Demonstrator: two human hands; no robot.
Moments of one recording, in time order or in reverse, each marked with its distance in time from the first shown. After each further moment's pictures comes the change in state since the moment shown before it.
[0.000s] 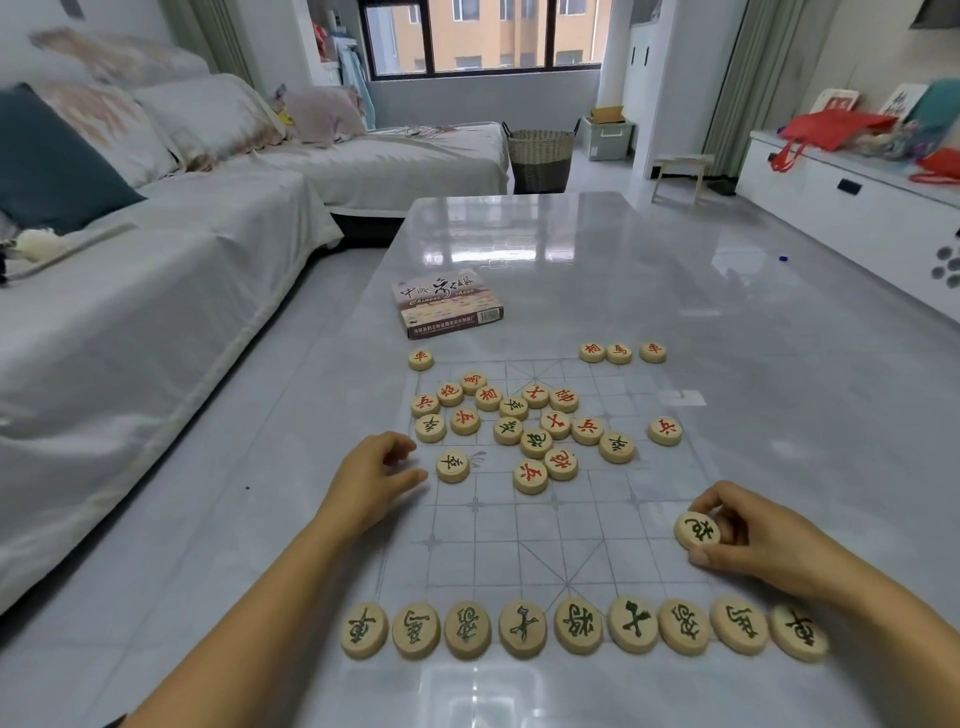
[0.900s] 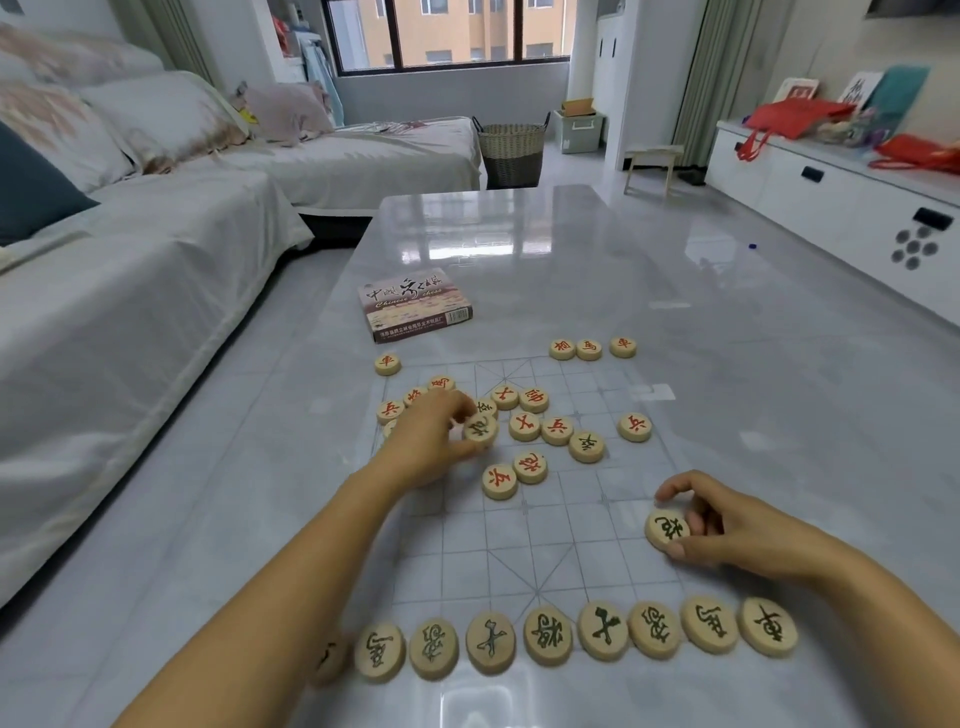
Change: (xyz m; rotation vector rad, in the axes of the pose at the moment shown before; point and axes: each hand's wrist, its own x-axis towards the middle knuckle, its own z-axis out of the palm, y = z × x) left_hand 0.042 0.082 0.038 0.224 -0.157 0.313; right_hand 0.007 0.002 -0.016 0.171 -0.208 0.001
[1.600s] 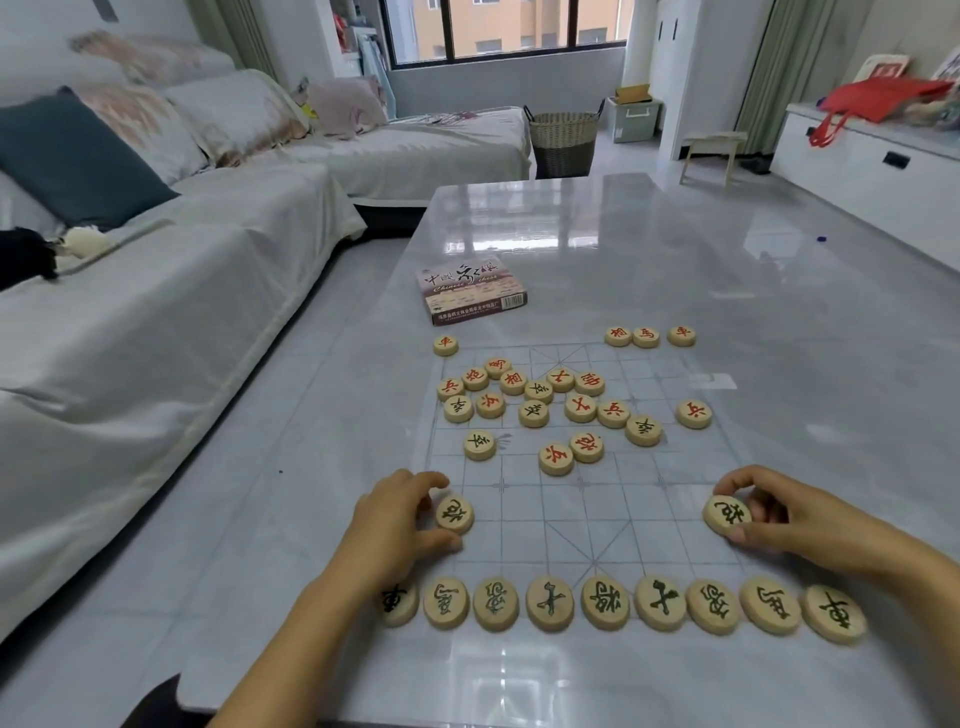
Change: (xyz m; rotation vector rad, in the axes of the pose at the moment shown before) left_hand -0.129 -0.044 -0.008 0.016 -0.026 -0.256; right_hand -0.007 -0.005 0.009 -0.031 0.049 0.026
